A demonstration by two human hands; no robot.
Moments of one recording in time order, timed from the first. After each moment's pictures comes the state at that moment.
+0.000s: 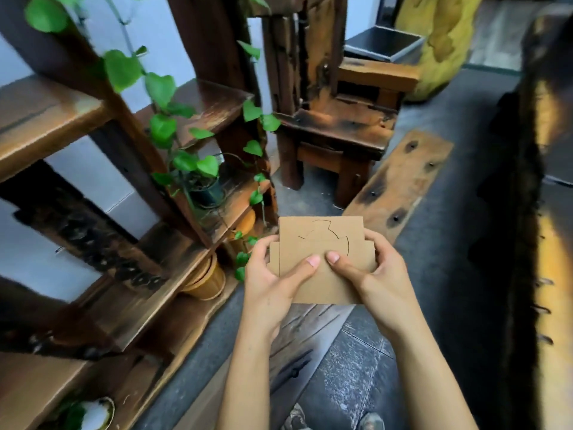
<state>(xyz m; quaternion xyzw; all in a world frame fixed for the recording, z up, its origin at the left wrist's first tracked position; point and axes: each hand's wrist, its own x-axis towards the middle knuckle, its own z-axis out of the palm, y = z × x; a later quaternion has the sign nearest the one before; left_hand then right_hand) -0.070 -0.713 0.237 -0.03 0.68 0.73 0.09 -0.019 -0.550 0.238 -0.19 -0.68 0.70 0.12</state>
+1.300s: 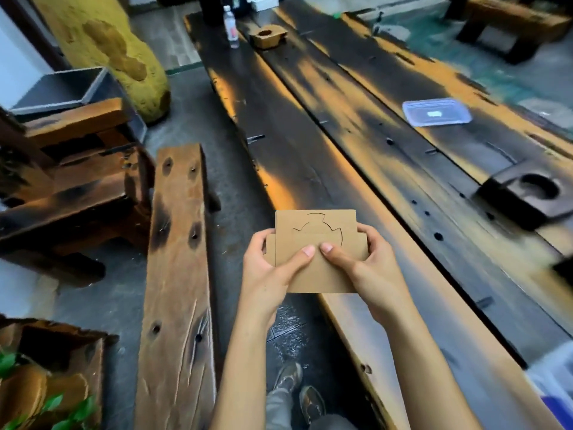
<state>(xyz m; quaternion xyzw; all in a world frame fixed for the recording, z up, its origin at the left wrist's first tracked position) 0.127 -0.331 0.228 0.25 0.64 0.58 0.43 0.285 -0.274 0.228 -0.49 -0.48 0.61 0.41</state>
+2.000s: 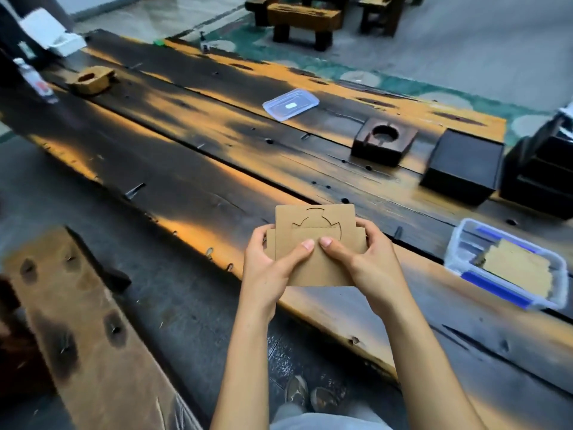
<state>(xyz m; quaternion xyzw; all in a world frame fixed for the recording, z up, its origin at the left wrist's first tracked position) 0.148 -0.265 0.221 0.44 0.51 0.45 0.59 0.312 -0.307 0.235 -0.62 -0.32 0.44 0.56</state>
